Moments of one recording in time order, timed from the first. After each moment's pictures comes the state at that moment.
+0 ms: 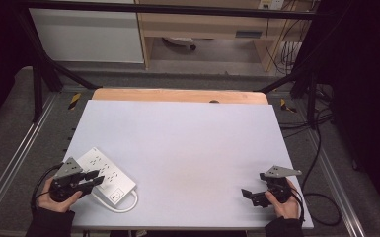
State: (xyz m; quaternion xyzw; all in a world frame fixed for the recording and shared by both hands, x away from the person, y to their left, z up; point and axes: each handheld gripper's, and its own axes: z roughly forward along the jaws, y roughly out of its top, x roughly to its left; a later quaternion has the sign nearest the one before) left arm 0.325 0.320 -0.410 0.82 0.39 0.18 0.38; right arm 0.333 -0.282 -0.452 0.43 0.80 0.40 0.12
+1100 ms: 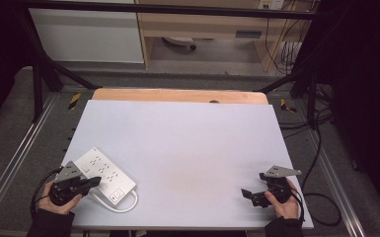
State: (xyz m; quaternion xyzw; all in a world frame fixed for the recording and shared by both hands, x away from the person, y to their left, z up) left arm 0.318 0.322 -0.418 0.82 0.40 0.17 0.37; right arm 0.334 -0.282 -0.453 0.43 0.80 0.40 0.12
